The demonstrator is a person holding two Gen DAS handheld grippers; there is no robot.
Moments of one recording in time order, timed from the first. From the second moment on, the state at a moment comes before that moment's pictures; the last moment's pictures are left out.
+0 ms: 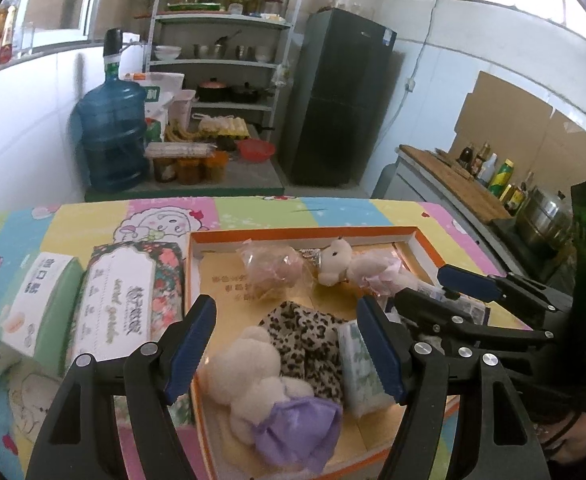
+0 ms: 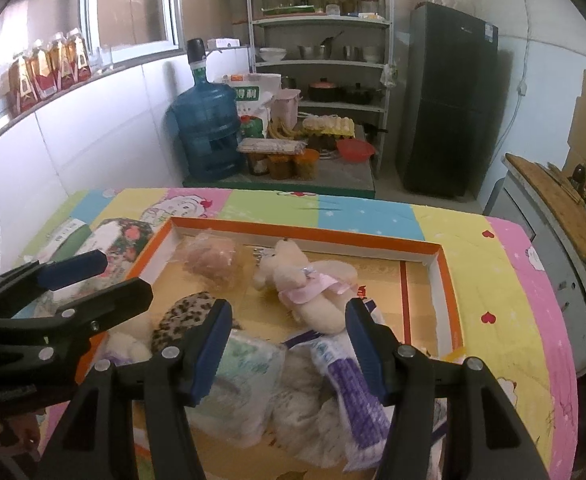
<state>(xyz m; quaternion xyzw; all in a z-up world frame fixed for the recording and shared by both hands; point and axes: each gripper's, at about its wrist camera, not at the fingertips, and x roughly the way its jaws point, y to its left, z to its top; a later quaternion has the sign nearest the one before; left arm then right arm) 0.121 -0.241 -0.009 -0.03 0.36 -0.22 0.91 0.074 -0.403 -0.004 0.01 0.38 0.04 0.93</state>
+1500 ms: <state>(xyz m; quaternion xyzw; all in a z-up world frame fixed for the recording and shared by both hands) 0.017 -0.042 0.006 -0.07 0.29 -0.16 0.94 -0.007 -0.241 0.025 0.00 0.35 0.10 0.93</state>
